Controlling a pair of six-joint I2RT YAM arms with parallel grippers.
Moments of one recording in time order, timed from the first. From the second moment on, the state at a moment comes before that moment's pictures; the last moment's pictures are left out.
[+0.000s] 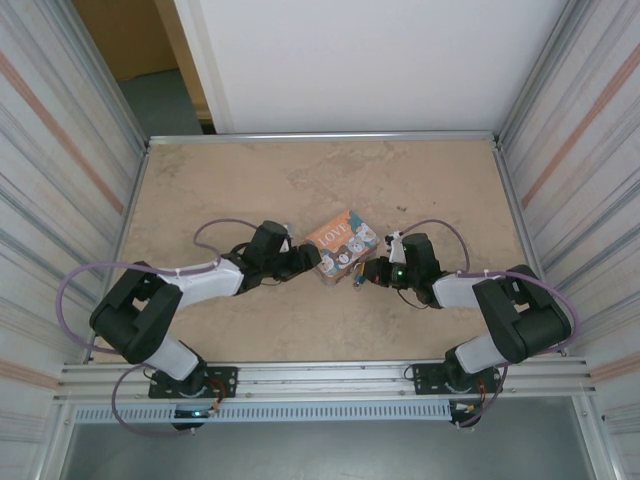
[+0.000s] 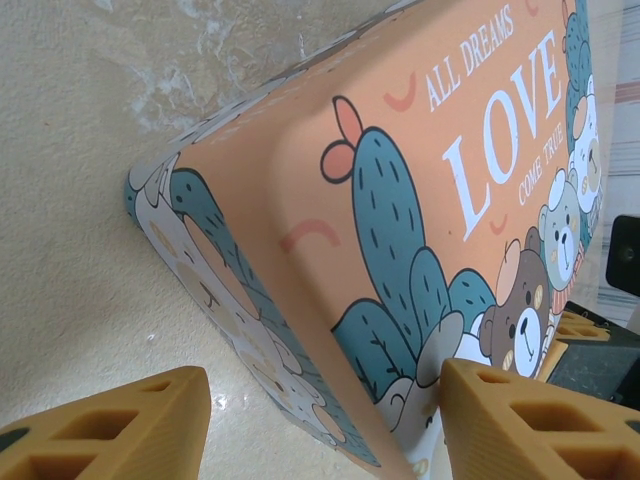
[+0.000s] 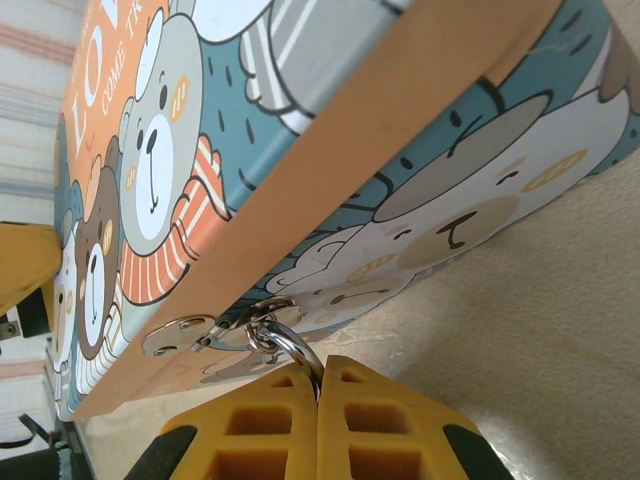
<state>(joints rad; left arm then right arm) -0.66 1.53 0.68 0.10 0.26 -0.96 0.40 1.47 0.38 0.41 -0.52 0.73</state>
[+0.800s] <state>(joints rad) -0.66 1.53 0.67 0.10 0.25 -0.97 0.41 1.49 0.38 0.46 -0.48 0.88</state>
